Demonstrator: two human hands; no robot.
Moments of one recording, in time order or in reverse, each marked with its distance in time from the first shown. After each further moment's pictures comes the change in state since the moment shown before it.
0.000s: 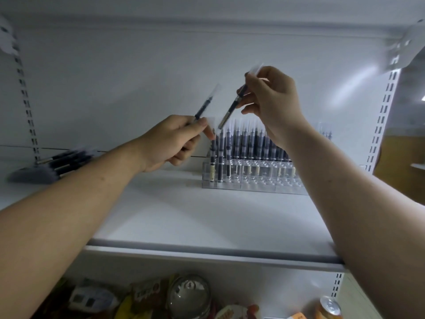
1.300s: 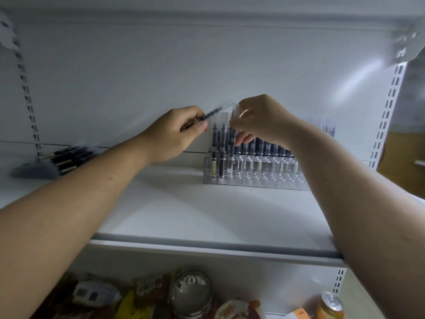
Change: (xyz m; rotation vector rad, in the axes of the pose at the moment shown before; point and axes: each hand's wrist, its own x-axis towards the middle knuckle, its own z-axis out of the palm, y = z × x) left_hand 0.009 -0.012 -0.004 0.486 0.165 0.276; right_hand -0.012 0.006 -0.006 -0.690 -0.386 0.206
